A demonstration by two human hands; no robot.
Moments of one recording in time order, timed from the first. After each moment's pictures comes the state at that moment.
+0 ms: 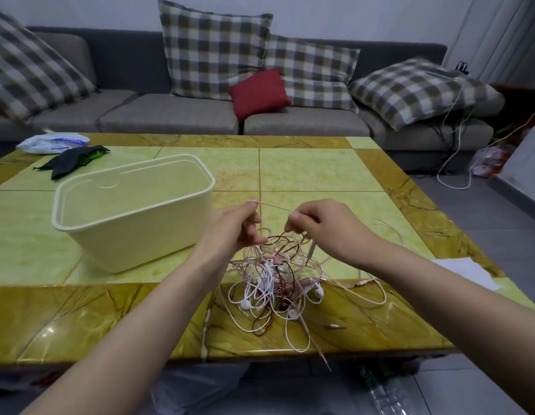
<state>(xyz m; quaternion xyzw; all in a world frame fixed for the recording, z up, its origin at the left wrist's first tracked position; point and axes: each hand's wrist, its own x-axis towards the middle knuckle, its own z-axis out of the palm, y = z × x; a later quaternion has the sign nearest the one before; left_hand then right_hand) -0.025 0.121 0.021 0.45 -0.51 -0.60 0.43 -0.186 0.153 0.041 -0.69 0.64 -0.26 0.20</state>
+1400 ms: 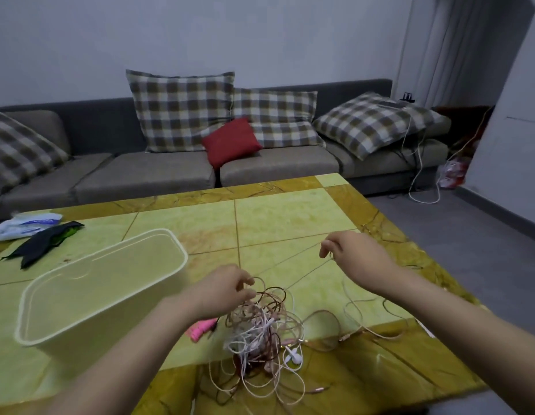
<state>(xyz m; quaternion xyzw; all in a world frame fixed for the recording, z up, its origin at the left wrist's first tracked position) -0.053 0.068 0.052 0.43 -0.89 -0.16 0.00 -0.276 0.135 0.062 -0.62 0.76 -0.19 0.06</state>
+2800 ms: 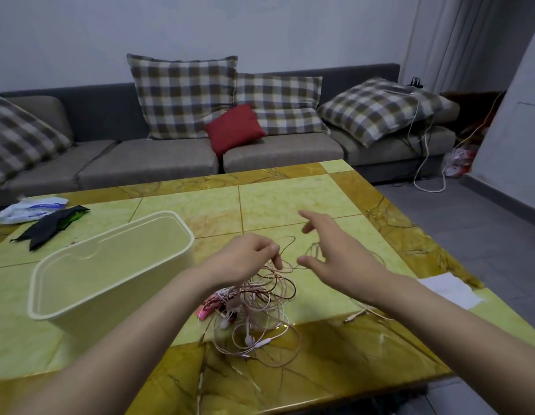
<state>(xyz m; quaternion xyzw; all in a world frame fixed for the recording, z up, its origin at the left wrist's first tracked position) -0.067 0.080 0.069 0.40 -0.86 -0.30 0.09 -0.229 0.156 0.054 -0.69 0.66 -0.27 0.08</state>
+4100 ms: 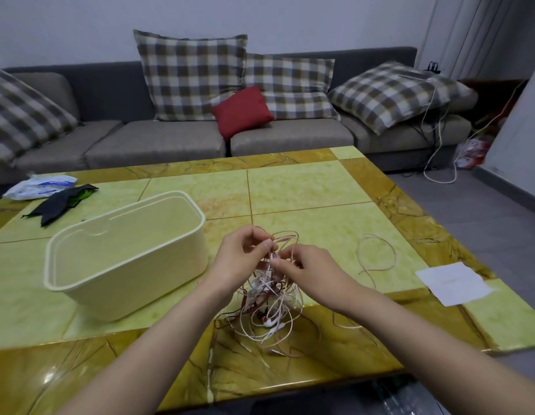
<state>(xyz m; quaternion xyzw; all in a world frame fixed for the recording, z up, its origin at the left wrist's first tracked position) -0.046 0.093 0.018 0.44 -0.64 -0.51 0.37 -0.181 0.149 0.016 -0.64 0.65 -0.31 0.27</state>
